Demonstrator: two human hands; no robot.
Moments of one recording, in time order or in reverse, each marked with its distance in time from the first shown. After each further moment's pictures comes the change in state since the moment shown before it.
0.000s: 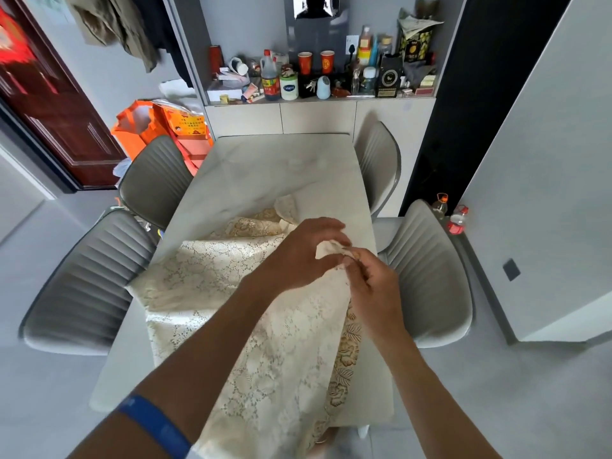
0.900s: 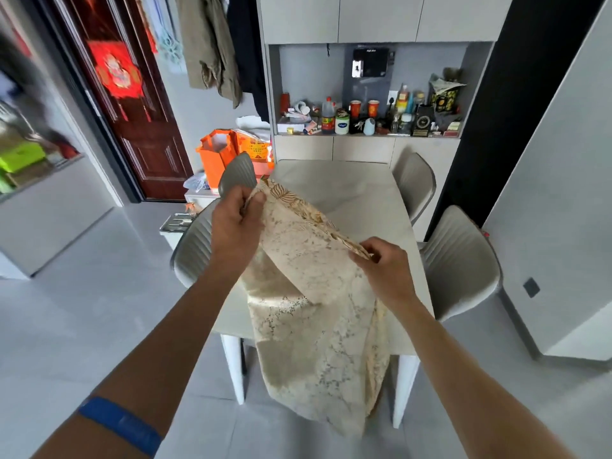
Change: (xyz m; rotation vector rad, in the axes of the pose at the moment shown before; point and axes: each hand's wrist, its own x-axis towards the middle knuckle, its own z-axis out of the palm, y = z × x) left_hand -0.336 0.037 -0.181 -0.167 0.852 -0.152; right_hand -0.199 -0.151 0.085 -0.115 -0.106 -0.040
